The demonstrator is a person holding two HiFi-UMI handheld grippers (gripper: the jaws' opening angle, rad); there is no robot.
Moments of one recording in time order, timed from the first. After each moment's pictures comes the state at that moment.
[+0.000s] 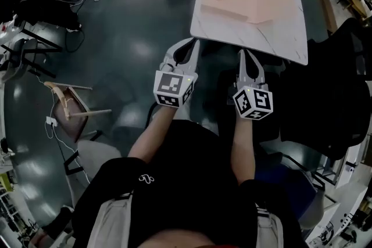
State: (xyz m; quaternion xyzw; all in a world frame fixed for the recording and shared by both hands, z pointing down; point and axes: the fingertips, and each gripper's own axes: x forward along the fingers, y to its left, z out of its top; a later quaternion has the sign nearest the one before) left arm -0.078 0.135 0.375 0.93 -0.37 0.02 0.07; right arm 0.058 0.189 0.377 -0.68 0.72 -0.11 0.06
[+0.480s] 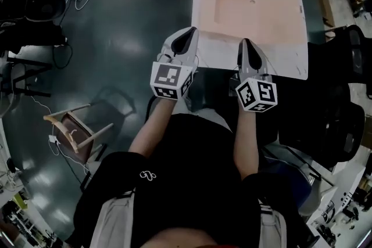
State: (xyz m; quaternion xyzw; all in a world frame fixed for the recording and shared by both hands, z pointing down) left arm -0.041 -0.068 0.375 0.94 -0.33 0.02 0.11; right arm 0.091 -0.003 0.365 -0.70 0.70 -0.11 0.05
